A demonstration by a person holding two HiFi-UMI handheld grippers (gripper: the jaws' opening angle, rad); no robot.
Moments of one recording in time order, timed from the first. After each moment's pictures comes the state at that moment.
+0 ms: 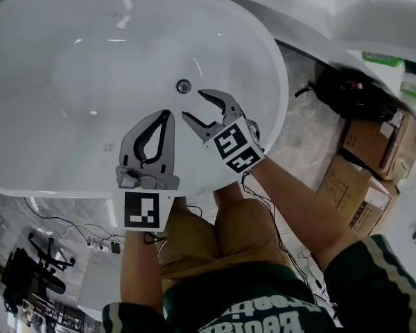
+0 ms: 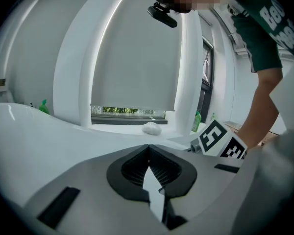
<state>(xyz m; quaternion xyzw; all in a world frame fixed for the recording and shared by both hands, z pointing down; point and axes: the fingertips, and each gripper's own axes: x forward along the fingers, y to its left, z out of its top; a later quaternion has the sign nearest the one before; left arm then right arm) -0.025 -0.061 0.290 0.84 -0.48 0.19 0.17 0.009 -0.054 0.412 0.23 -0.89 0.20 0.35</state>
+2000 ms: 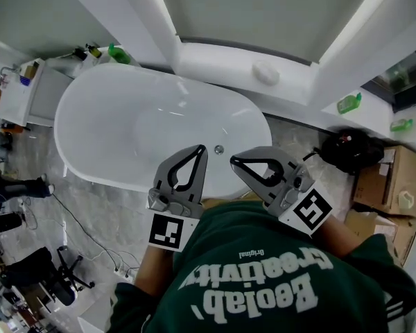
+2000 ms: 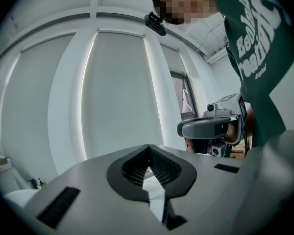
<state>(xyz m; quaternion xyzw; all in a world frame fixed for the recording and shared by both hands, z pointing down) 0.032 -0.009 -0.100 0.87 -0.48 0.12 -0.03 0.082 0.011 -0.125 0.15 -0.99 -0.03 -0.01</state>
